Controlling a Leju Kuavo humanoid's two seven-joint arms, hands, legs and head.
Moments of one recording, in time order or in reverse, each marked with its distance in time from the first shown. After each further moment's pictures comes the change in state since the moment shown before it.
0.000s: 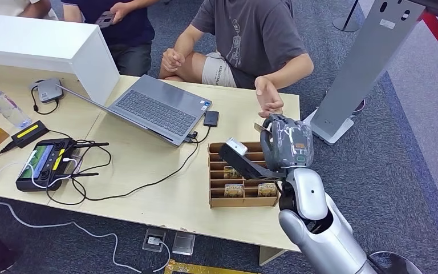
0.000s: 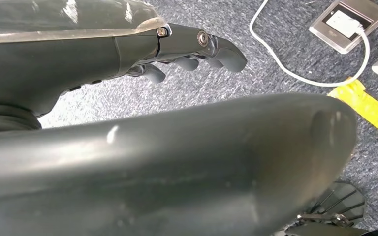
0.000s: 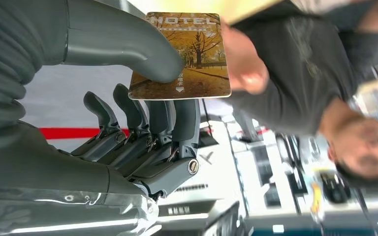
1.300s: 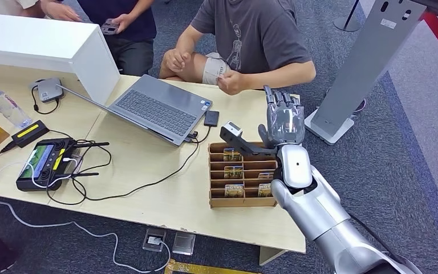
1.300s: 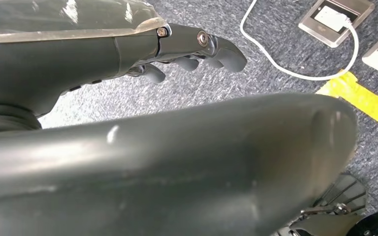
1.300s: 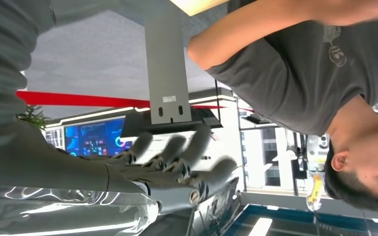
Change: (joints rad) left arm -0.004 0.003 -0.090 0.000 0.029 -0.011 -0.006; right arm -0.232 0.113 0.036 0.563 0.070 -0.215 -0.072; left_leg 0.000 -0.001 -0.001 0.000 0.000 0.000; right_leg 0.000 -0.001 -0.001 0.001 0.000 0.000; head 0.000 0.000
